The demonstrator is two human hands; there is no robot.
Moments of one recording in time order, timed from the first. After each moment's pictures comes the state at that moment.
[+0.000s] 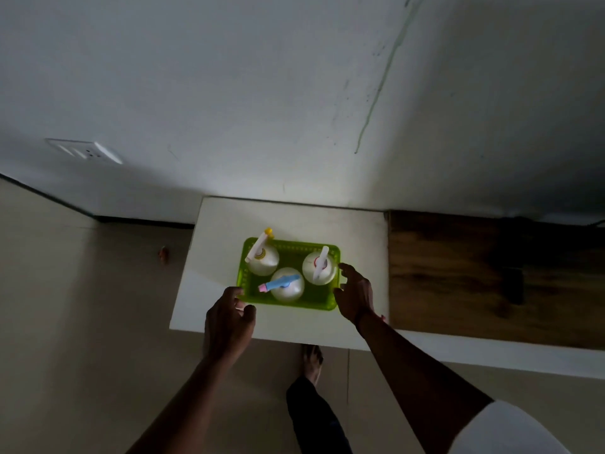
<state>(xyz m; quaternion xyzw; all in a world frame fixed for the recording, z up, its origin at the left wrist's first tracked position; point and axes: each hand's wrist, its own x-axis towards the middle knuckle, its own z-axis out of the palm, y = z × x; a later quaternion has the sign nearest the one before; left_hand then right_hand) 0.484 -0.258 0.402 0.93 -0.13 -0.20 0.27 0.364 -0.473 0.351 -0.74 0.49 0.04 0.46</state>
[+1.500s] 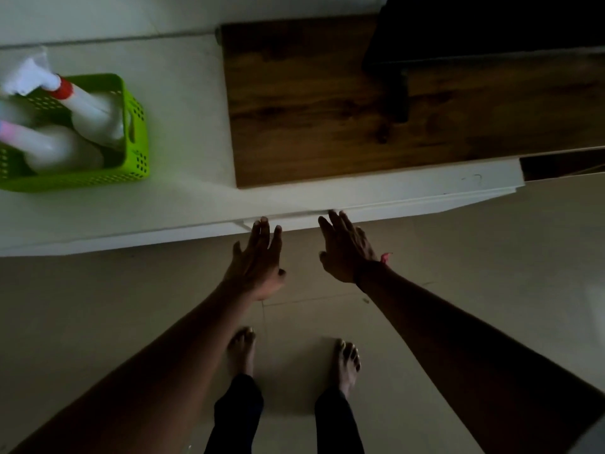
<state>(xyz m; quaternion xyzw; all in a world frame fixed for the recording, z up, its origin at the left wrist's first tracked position) 0.126 -0.410 0.186 0.78 -0.49 -0.38 -0.07 -0.016 -0.544 0.198 -0.86 0.37 0.24 0.26</state>
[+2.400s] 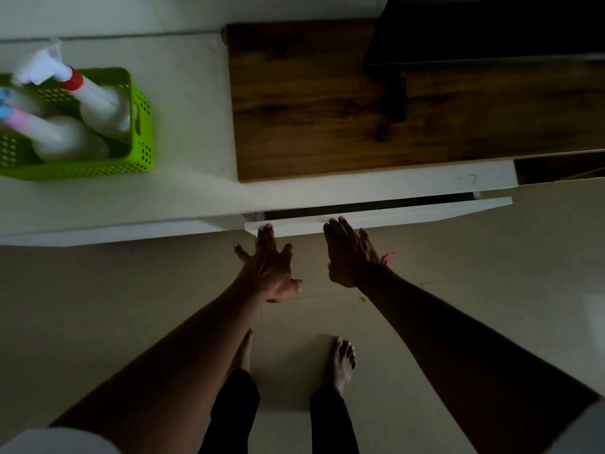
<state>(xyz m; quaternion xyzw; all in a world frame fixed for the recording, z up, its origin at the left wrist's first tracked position) 0.098 -0.411 0.185 0.77 -0.48 -0.40 -0.15 -0.033 -0.534 0.205 -0.88 0.31 0.30 0.20</state>
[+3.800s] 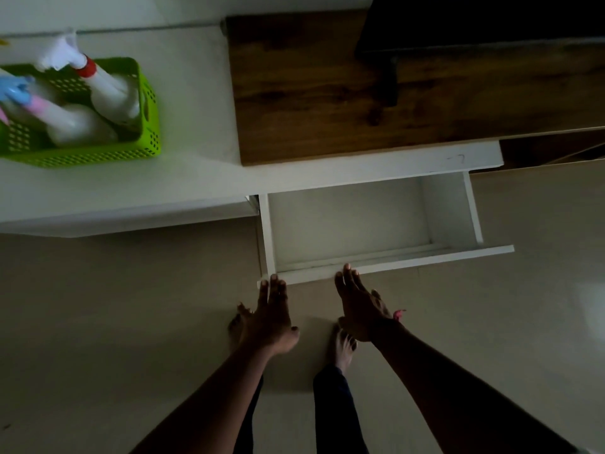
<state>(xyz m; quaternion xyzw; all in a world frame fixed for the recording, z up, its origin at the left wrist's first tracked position) 0.016 -0.288 0.182 0.77 -0.39 -0.50 -0.08 -0.131 -0.430 0.216 -0.78 0.38 0.37 0.33</state>
